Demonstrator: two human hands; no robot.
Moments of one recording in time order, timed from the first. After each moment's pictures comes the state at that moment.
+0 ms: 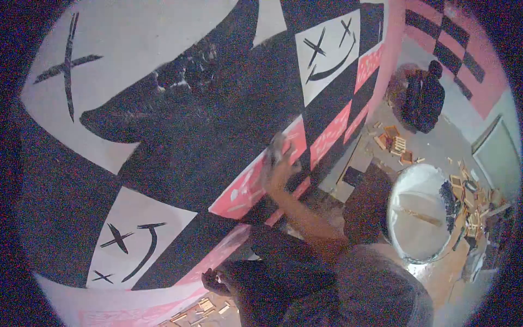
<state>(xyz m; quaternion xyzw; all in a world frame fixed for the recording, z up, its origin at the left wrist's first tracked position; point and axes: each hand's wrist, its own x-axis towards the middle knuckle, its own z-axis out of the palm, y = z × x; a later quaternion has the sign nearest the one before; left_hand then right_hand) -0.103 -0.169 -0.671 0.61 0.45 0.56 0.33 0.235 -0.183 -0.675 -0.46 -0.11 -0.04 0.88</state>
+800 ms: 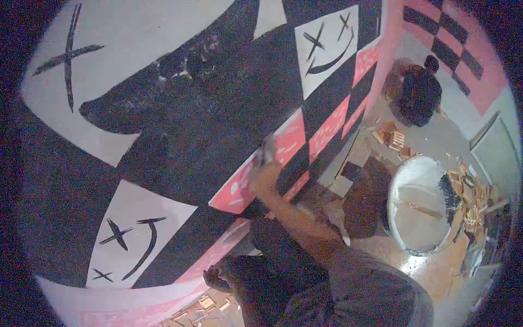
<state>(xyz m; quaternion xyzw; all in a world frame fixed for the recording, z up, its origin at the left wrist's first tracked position) -0.115 -0.153 -0.703 0.60 0.41 0.61 0.31 0.217 -0.175 -0.646 -0.74 -0.05 -0.26 0.62</state>
